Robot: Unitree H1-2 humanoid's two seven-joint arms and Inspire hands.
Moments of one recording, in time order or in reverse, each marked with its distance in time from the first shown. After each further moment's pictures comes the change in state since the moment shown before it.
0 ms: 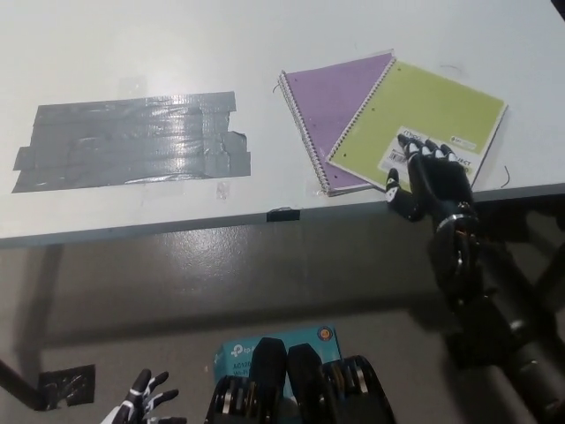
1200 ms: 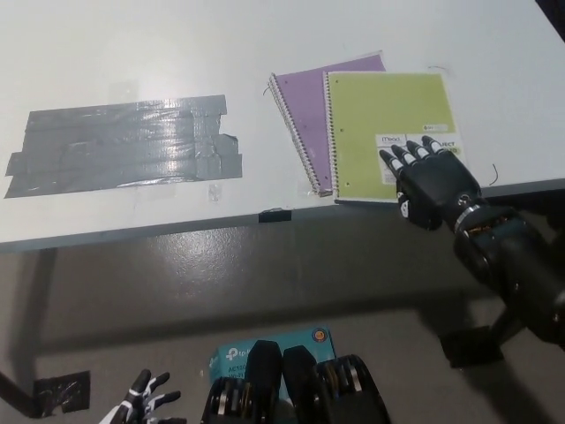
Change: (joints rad) left_arm -0.003 0.011 0.011 0.001 0.002 0.000 -0.043; right_arm -0.130 -0.161 0.372 0.098 -0.113 -0.219 0.047
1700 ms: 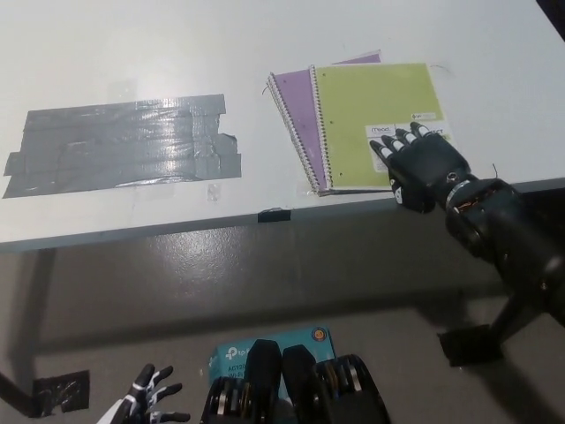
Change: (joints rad) left_arm -0.017 0.002 -0.013 -0.005 0.007 0.006 0.000; right_arm -0.091 0.013 0.074 0.096 -0.036 -0.092 0.025
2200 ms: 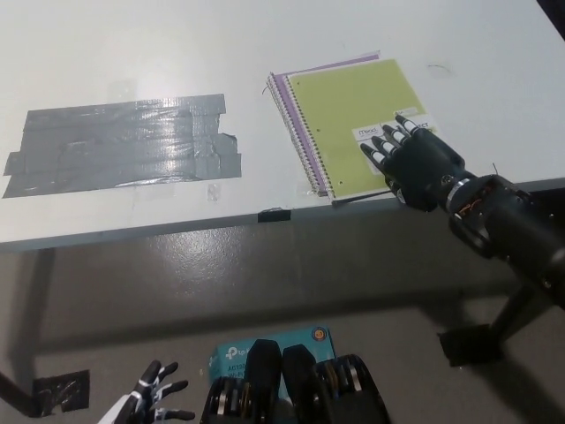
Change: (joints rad) left_arm -0.014 0.002 -0.011 -0.001 0.013 -0.001 0.000; right_arm -0.040 -0.028 0.128 0.037 -0.131 -0.067 -0.135
